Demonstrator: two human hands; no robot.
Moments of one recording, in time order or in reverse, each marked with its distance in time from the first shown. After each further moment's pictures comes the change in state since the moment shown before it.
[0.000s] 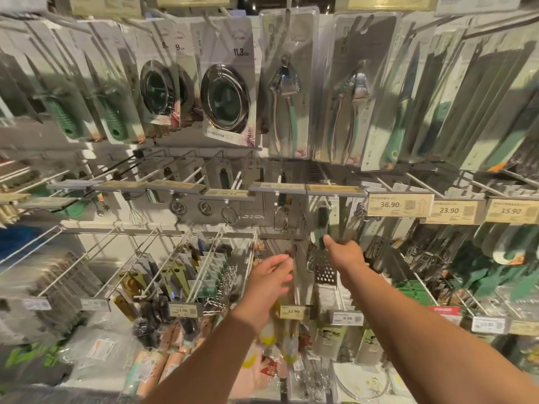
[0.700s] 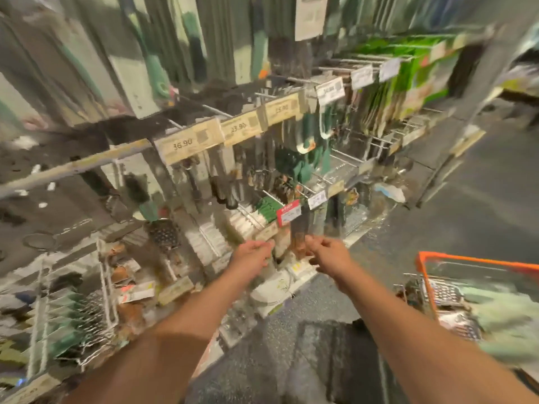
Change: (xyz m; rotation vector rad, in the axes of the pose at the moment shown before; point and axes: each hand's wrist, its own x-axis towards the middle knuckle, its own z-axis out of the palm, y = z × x) left_hand -0.015 -0.085 0.188 0.554 -0.565 -0.160; right_hand -0.133 0.174 -0.201 0.186 0.325 0.200
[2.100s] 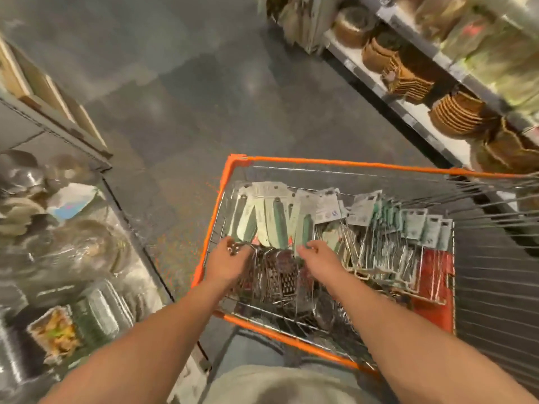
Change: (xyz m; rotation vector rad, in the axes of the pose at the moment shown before) left_hand 0.144 0.003 0.591 1.171 -1.088 0.338; right_hand 0.022 0.284 -0.318 0.728 0.957 0.901
